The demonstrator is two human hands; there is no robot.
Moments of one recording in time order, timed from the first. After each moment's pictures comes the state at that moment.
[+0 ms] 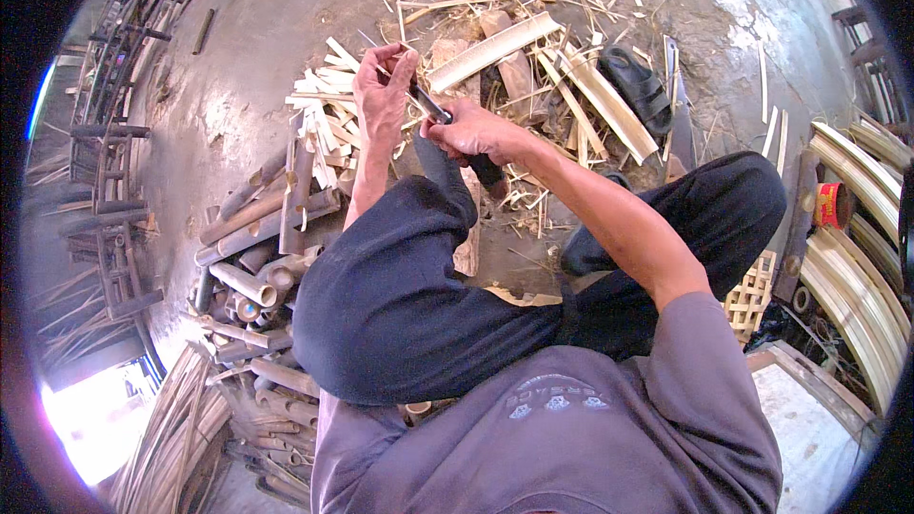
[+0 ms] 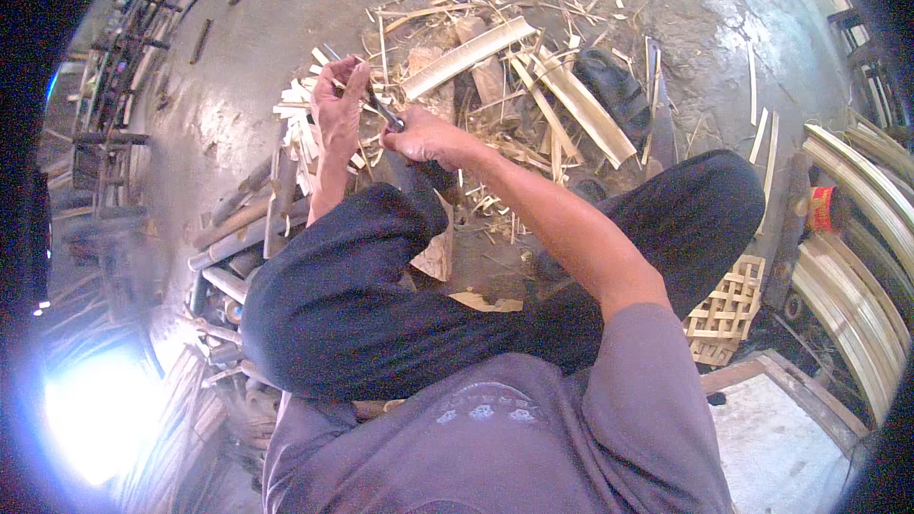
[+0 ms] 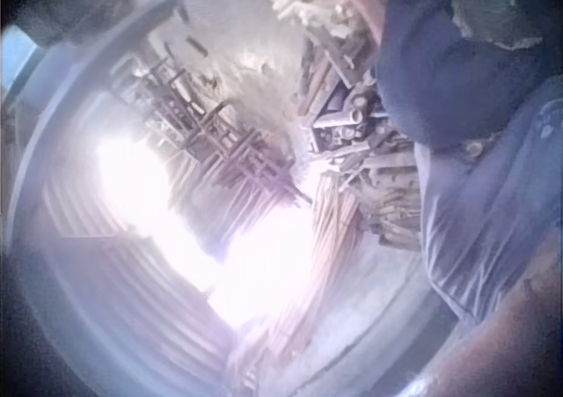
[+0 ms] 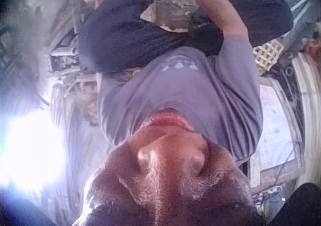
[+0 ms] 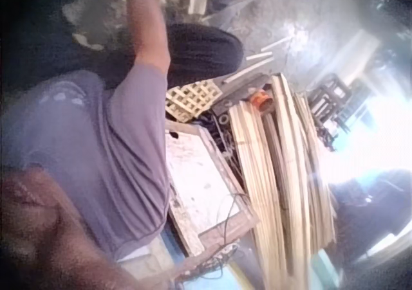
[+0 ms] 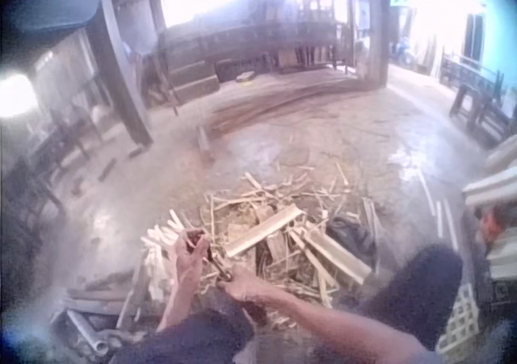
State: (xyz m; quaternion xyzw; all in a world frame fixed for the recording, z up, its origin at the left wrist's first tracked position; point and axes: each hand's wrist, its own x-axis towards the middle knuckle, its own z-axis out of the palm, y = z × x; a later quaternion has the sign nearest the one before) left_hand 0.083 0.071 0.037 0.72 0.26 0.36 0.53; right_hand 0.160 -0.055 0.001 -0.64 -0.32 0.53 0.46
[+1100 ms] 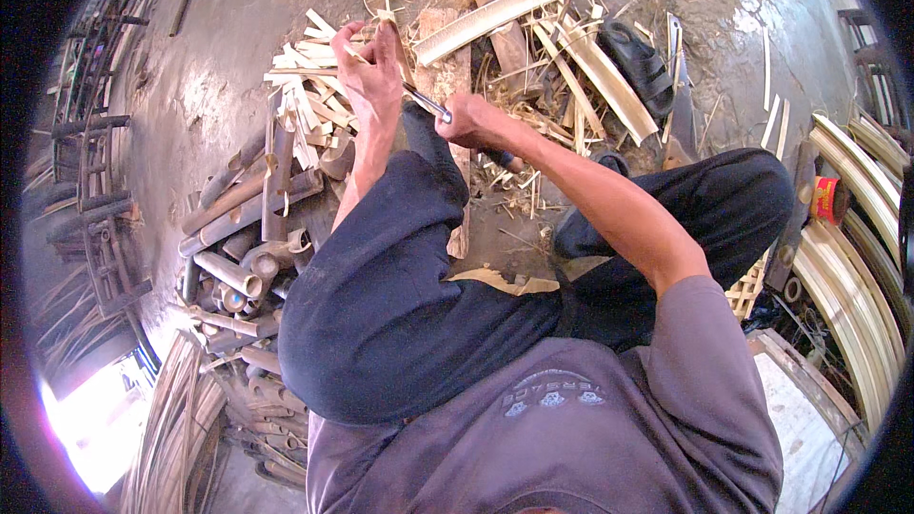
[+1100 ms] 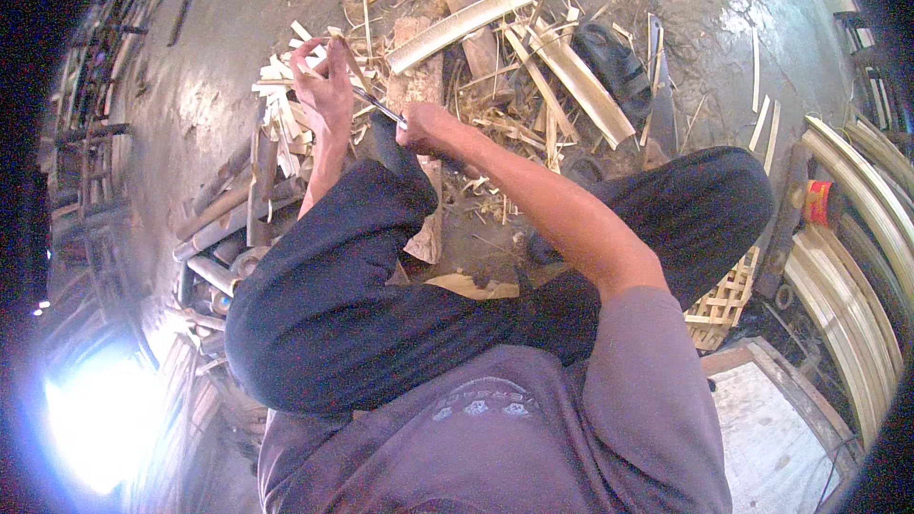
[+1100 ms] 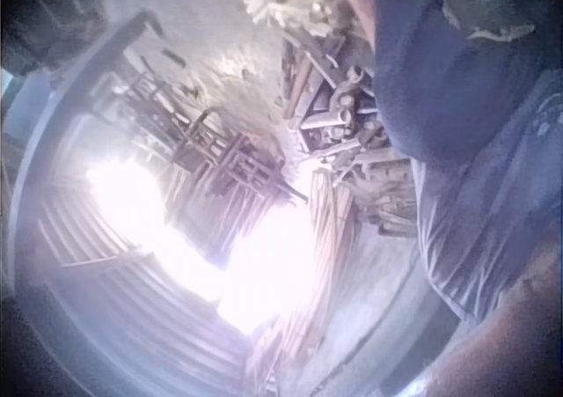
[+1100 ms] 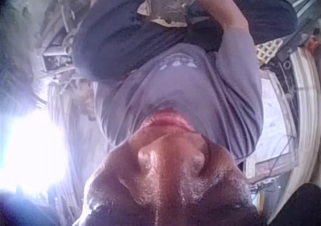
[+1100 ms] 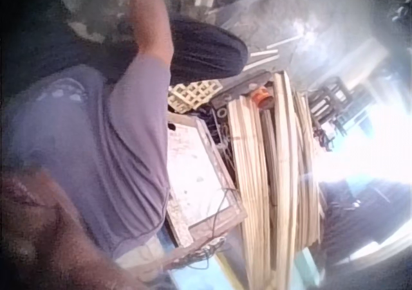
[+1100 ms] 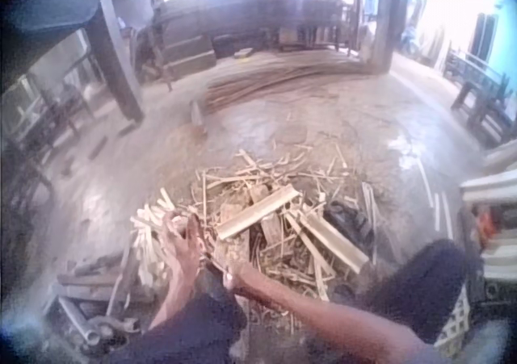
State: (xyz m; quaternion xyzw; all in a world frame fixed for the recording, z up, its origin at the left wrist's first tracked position) left_hand 0.103 0.061 0.017 0.75 0.30 0.44 0.39; right_hand 0.171 -0.061 -0.066 -0.73 -0.46 0.37 0.34
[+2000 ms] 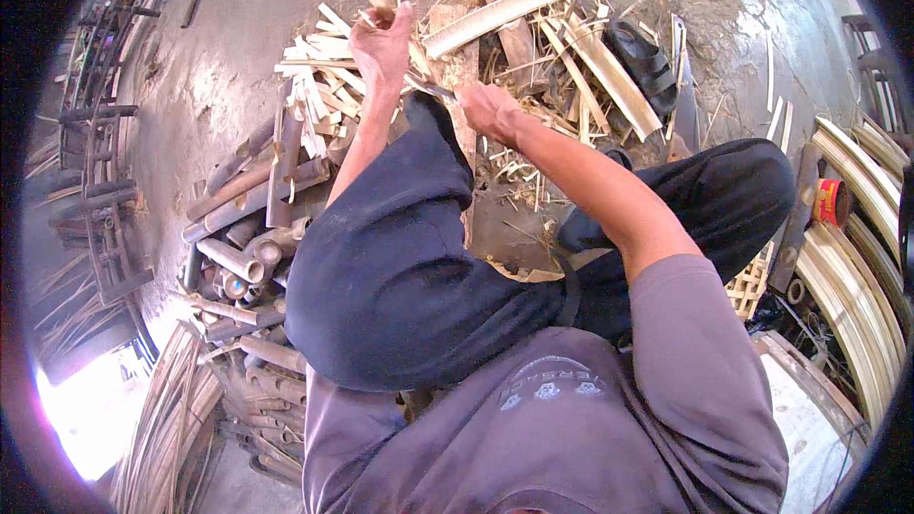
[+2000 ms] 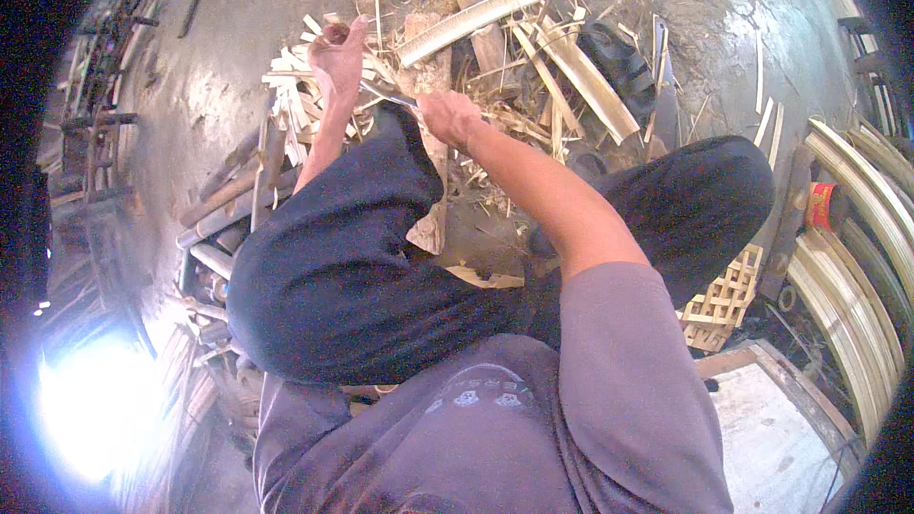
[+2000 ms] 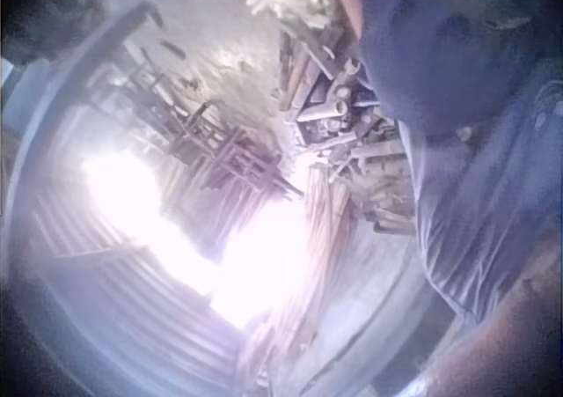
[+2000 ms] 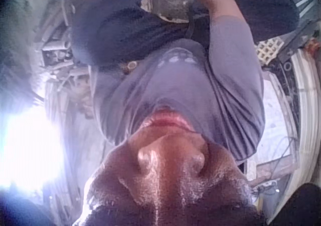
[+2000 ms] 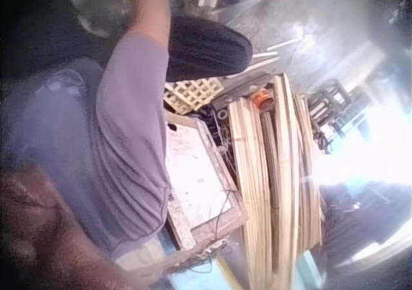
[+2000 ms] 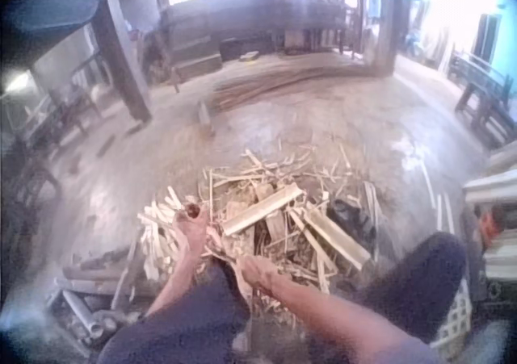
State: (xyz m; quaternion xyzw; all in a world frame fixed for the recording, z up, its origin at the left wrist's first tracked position) left_hand 0.098 0.078 0.027 0.74 0.37 0.40 0.38; right_hand 0.159 -0.058 -0.077 -0.79 -0.51 0.29 0.19
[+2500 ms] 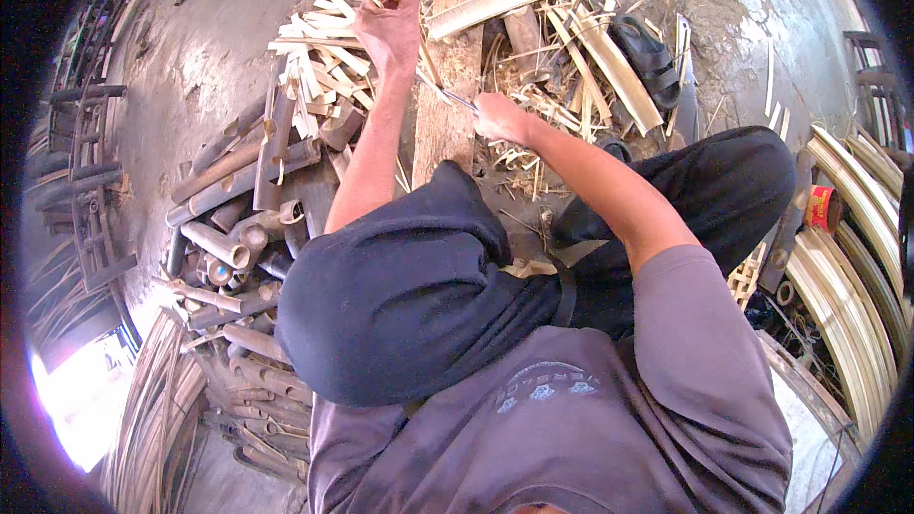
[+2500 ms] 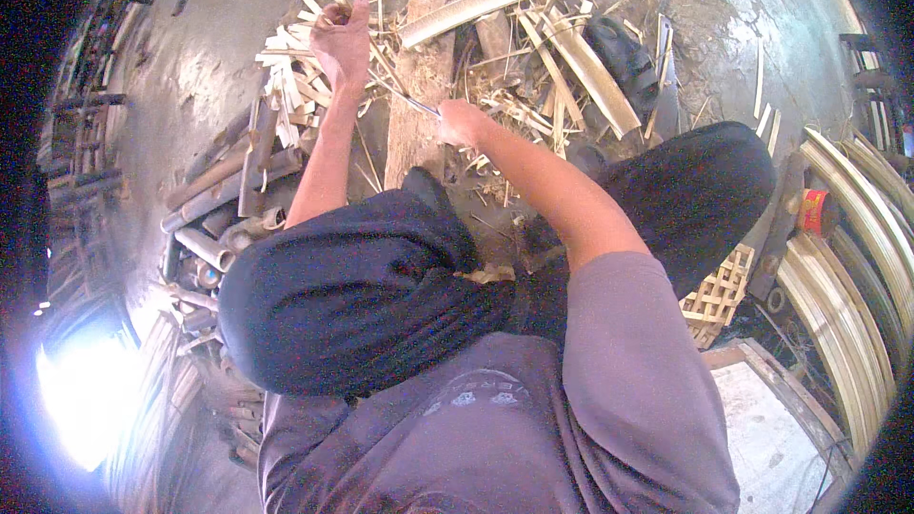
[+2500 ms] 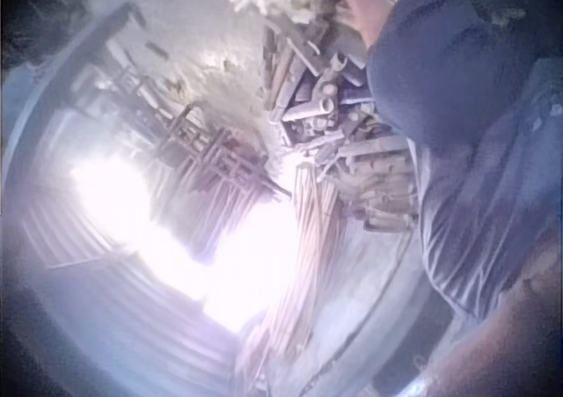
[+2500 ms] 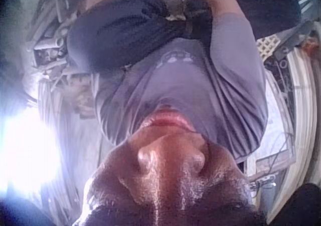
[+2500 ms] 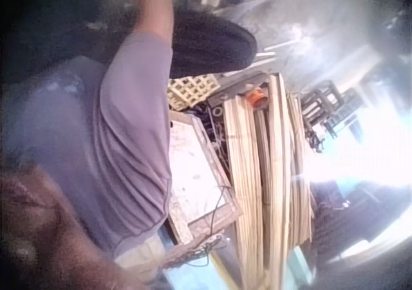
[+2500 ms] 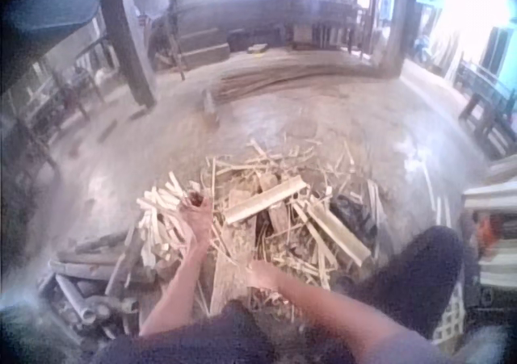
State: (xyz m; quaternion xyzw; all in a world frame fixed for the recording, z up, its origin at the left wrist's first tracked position) left_hand 0.106 0.071 0.016 0.74 0.36 0.47 0.33; right_hand 0.162 -0.079 -0.138 -0.78 -0.51 0.36 0.13
